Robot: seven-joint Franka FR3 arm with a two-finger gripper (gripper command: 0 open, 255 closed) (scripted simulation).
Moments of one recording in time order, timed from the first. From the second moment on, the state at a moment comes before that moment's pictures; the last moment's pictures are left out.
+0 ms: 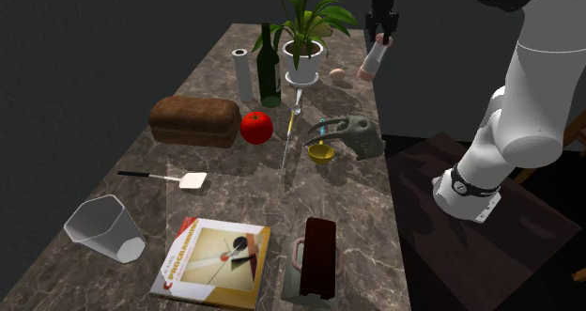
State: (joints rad) arm -0.89 0.24 -0.88 -1.70 0.18 1.62 -1.79
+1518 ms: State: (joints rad) arm -0.90 0.30 -0.86 -1.83 0.22 1.78 -1.82
